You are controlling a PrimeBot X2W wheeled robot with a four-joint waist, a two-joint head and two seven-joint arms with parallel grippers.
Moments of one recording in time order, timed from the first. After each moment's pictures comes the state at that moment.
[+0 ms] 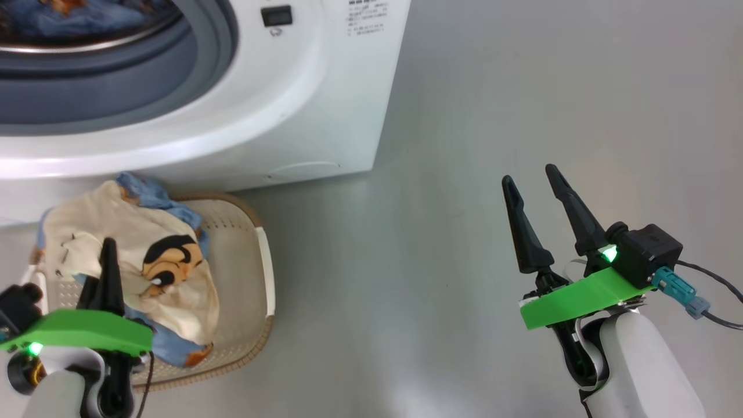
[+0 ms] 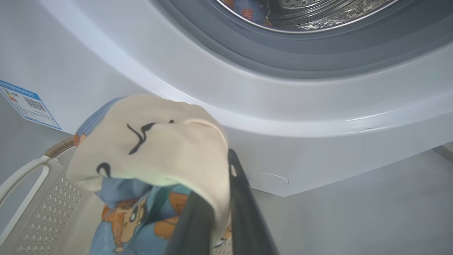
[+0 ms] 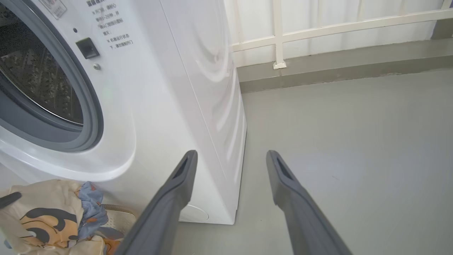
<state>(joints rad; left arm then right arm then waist) -0.38 0.24 -0.11 0.50 -0.80 -0.13 -0.26 -0.35 -0.06 0.11 0.18 0.27 0.13 -0.26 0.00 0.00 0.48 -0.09</state>
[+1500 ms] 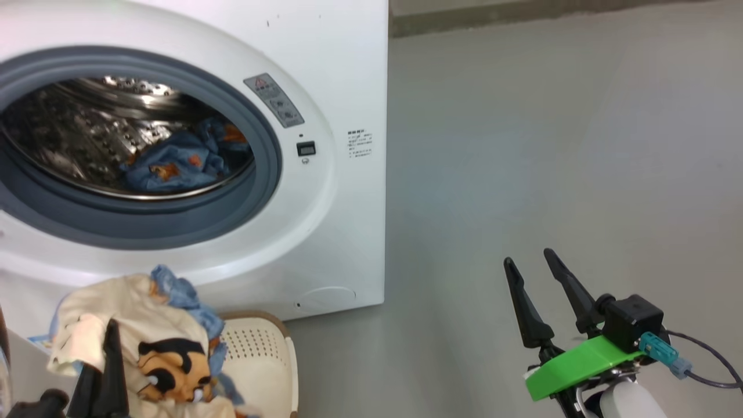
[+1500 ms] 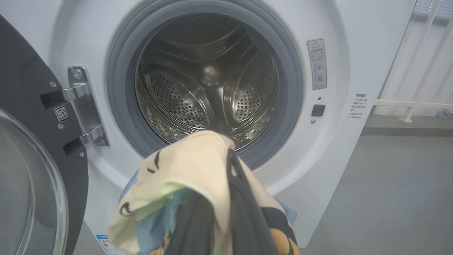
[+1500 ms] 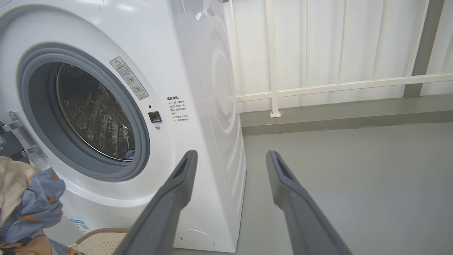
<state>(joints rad) 0.07 0.07 0.14 0.01 -0.21 -0.13 -0.26 -0.17 -0.06 0.10 0.23 0.25 0.13 -0.26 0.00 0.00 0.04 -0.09</state>
